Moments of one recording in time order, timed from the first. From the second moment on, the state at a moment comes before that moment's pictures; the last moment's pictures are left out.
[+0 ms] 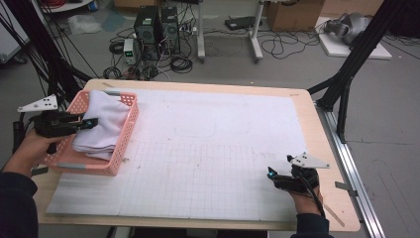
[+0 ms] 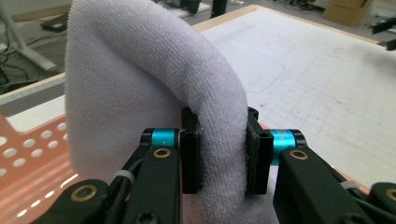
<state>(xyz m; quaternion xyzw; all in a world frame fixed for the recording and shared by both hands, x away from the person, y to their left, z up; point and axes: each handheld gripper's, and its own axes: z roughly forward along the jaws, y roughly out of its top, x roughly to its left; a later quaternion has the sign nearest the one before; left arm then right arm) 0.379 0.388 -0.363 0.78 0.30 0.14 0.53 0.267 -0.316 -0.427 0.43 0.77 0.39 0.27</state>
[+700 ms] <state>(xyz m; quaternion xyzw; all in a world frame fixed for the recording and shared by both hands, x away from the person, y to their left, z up) 0.381 0.376 -0.365 0.75 0.50 0.29 0.32 0.267 -0.313 -0.426 0.43 0.77 0.39 0.26</state>
